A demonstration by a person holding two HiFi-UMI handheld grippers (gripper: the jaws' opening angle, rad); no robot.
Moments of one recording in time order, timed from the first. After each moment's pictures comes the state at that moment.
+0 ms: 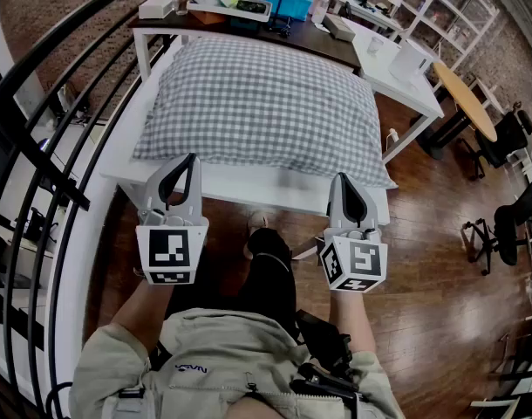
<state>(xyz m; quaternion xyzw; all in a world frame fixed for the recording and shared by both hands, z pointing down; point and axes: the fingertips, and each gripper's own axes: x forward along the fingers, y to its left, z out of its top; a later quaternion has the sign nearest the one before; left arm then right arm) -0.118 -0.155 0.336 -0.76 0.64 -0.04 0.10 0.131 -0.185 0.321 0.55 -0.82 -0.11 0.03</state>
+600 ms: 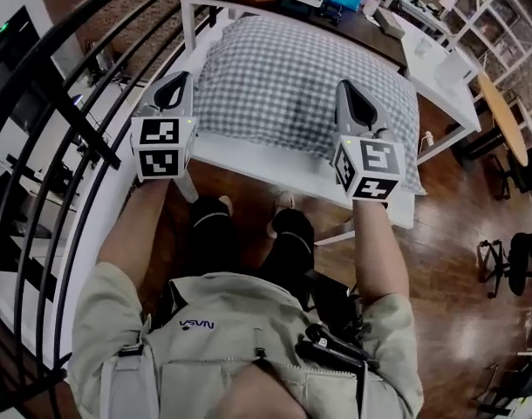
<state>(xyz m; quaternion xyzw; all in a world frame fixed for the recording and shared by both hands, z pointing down) -0.251 -0.230 0.305 -0.70 0.71 -0.09 0.06 0.006 -0.280 0.244 0.45 -0.88 -0.16 0.04</state>
